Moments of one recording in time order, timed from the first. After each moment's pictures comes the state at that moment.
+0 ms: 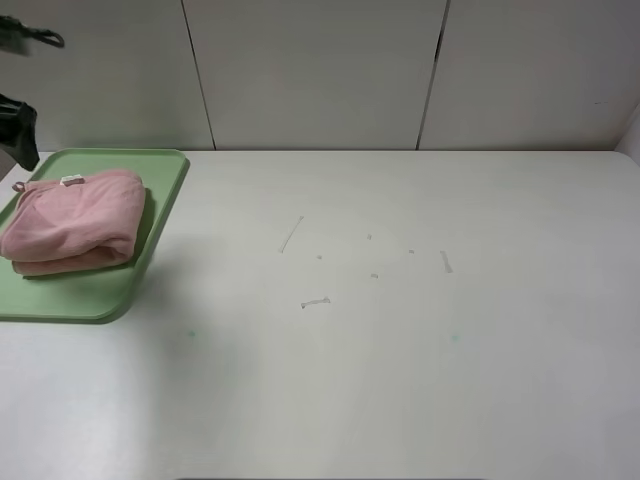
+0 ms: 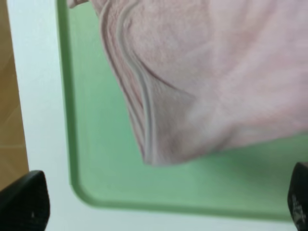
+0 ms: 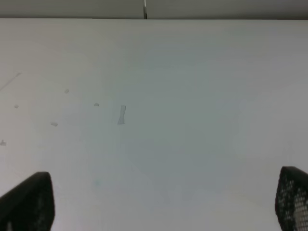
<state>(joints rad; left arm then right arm) 0.09 1.62 -1.28 0.23 0.91 0.07 0.11 -0.01 -0.49 0.01 1.02 0.00</state>
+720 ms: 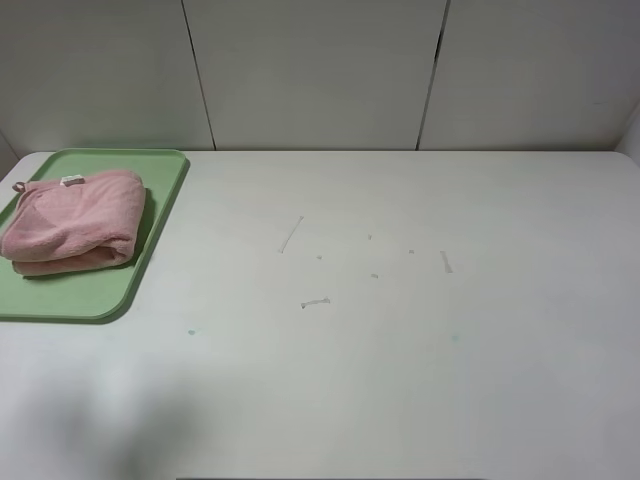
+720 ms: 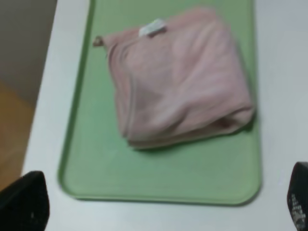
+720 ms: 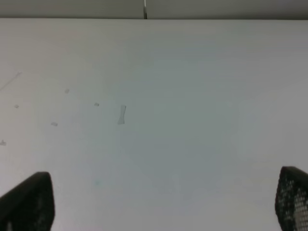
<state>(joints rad) 0.09 0.75 -0.69 0.12 0.65 0.07 0.11 -0.01 -0.49 0.01 1.02 0.00</state>
